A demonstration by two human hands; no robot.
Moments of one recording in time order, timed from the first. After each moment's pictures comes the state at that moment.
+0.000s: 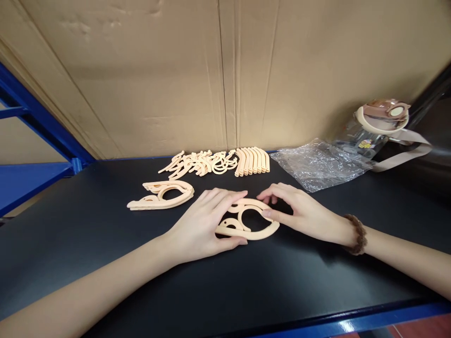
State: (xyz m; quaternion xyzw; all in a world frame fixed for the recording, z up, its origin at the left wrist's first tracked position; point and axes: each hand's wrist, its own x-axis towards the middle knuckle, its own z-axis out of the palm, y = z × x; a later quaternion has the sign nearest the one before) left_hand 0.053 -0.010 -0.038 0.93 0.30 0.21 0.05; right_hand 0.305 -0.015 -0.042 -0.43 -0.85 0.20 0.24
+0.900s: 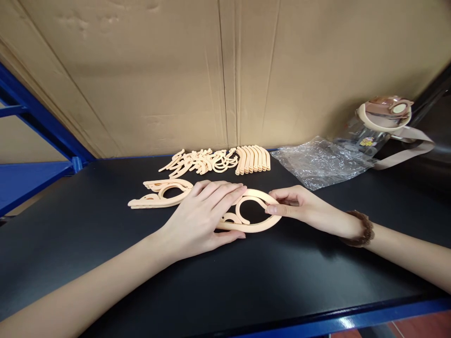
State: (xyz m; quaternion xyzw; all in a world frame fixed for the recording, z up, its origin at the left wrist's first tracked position) left_hand 0.050 -0.010 -0.028 0.93 0.26 0.21 -0.11; right_hand 0.304 -0.013 -0.035 -0.39 -0.73 0.49 0.26
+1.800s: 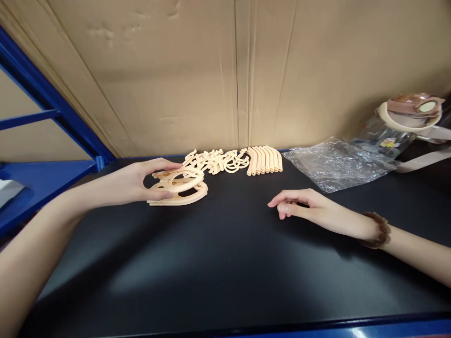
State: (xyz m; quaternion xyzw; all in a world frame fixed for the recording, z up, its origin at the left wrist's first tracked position) left_hand -0.072 0.031 0.036 0.81 0.57 0.05 0.14; right_hand 0.304 -0.006 -0.042 -0.40 -0.78 0.43 0.22
